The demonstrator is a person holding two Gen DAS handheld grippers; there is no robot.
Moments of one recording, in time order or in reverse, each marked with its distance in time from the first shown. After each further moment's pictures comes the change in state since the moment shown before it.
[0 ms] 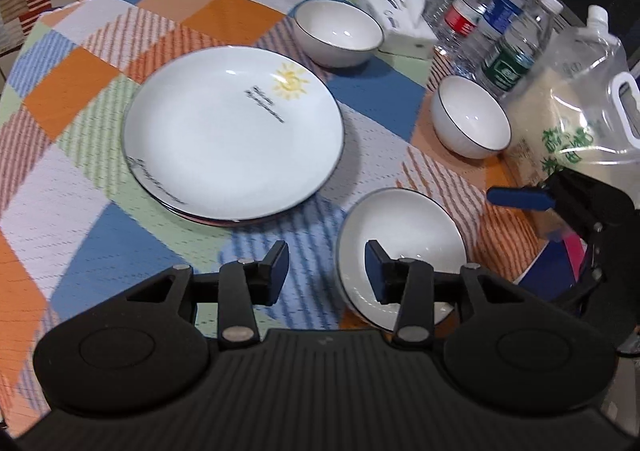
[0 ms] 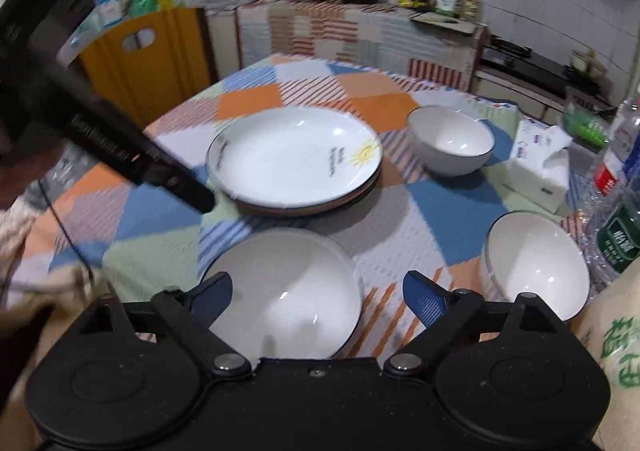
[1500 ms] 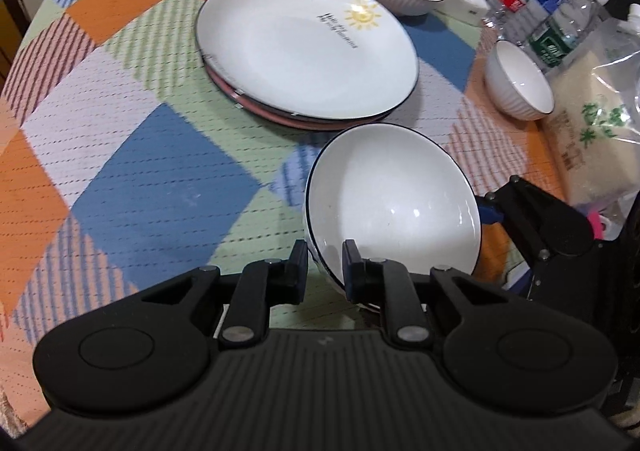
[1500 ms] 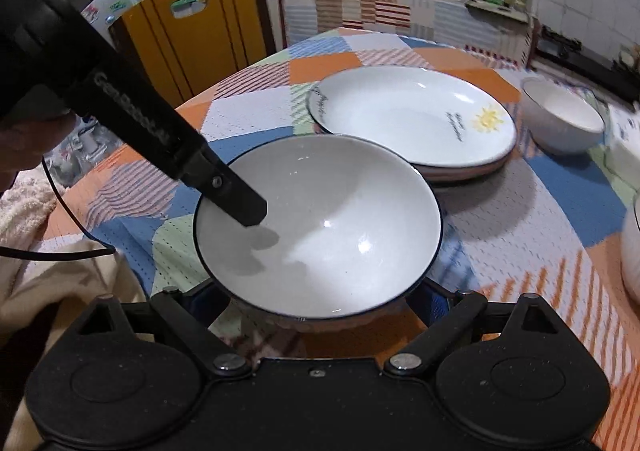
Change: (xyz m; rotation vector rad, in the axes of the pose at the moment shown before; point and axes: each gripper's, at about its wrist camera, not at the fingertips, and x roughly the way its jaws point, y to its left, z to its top) left arm -0.001 0.056 -0.051 -0.116 0.095 0.036; right arm 0.068 0.087 -0.014 -0.025 0.008 0.098
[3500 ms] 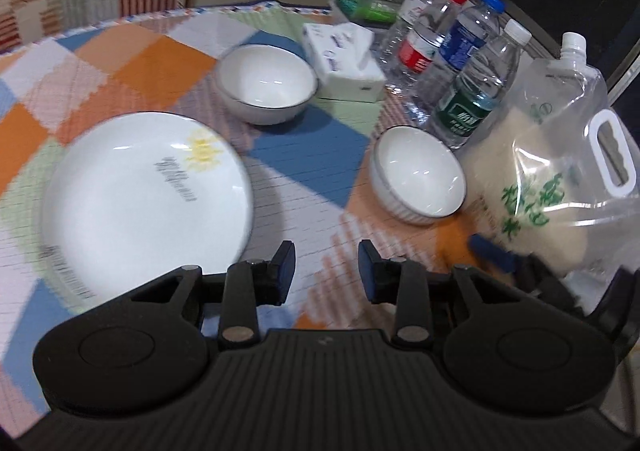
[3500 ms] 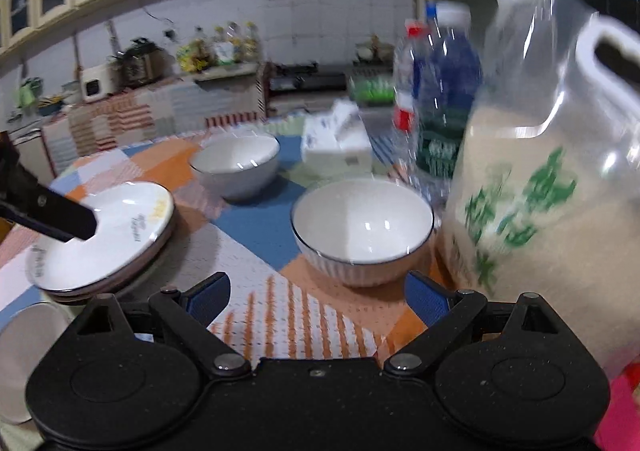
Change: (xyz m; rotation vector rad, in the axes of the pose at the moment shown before) left arm 0.023 -0.135 0.102 0.142 -0.163 -0.119; right arm -0.068 -0.127 -0.036 0.502 -0.246 -0.599
